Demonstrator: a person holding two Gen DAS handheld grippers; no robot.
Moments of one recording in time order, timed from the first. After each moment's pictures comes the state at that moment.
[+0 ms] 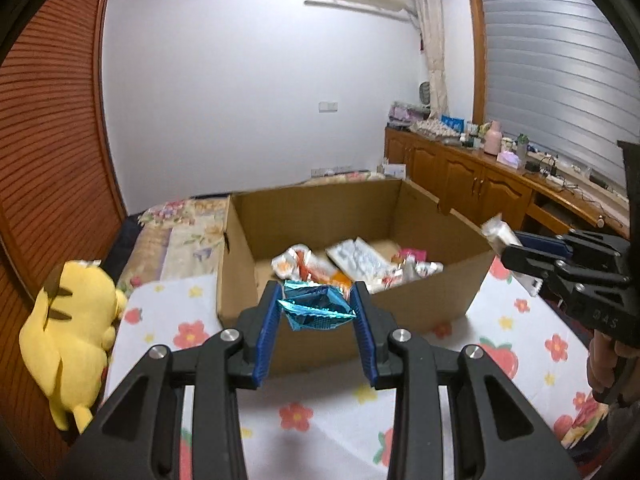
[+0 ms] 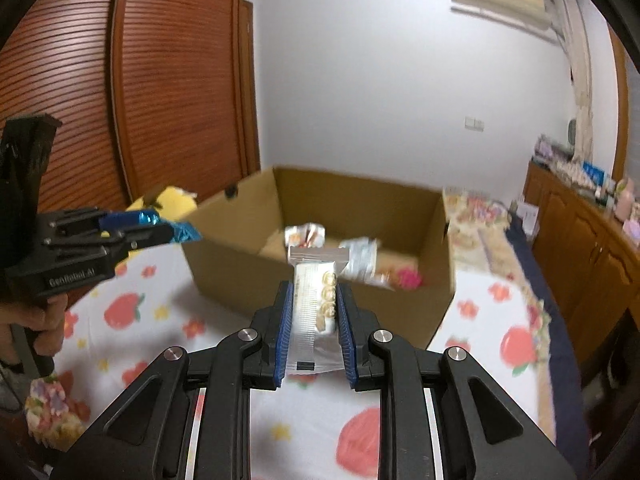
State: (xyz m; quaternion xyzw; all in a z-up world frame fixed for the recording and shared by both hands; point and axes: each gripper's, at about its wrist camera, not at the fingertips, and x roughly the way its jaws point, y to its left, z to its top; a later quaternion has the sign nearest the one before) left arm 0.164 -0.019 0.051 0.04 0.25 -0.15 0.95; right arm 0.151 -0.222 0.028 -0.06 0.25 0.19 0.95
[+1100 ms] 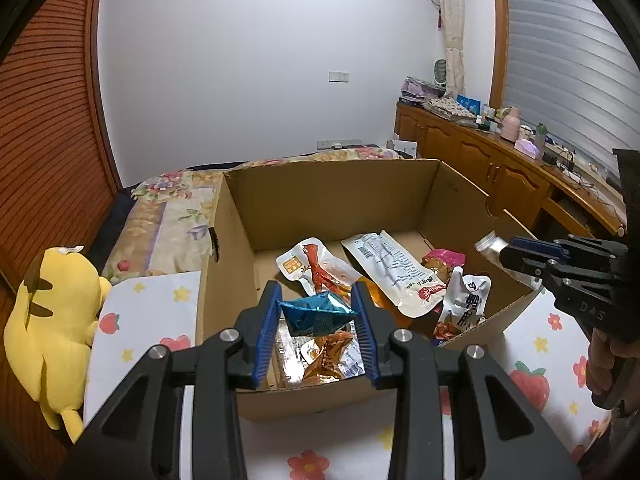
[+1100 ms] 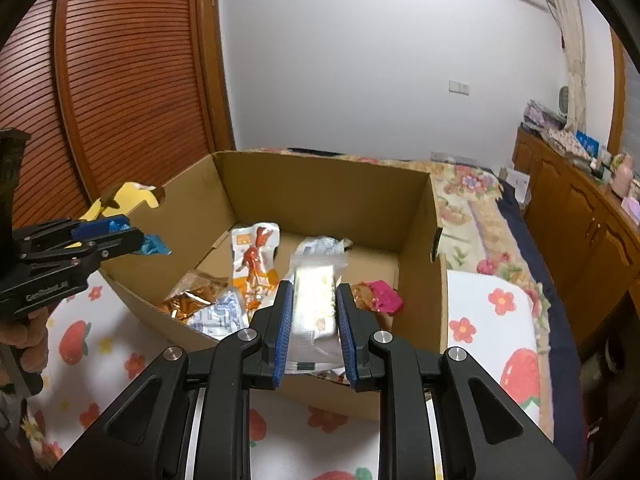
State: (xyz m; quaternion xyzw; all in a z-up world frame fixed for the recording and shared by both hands) left arm 0.250 -0.024 0.019 0.03 0.31 -0.14 0.94; right arm 0.252 -0.229 0.009 -0.04 0.32 0.15 0.93
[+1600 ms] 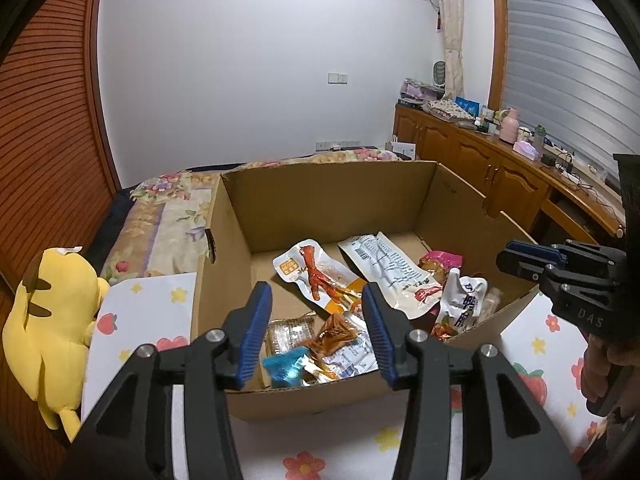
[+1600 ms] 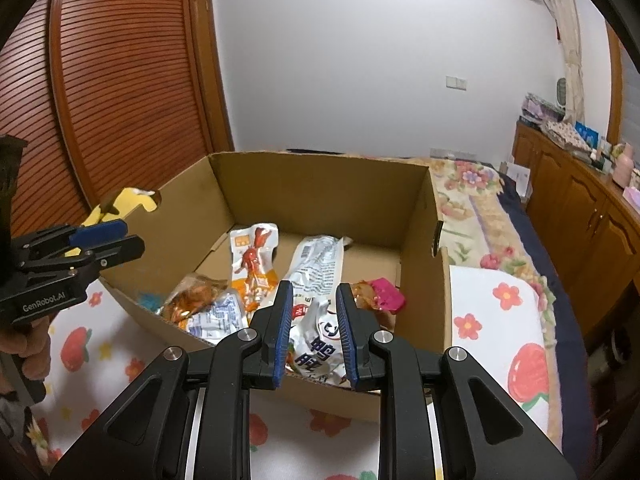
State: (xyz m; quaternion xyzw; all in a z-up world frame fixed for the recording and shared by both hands) left arm 0.247 -0.026 0.023 0.02 0.31 -0.14 0.94; right arm 0.256 -0.231 0.005 -0.03 0.32 0.15 0.94
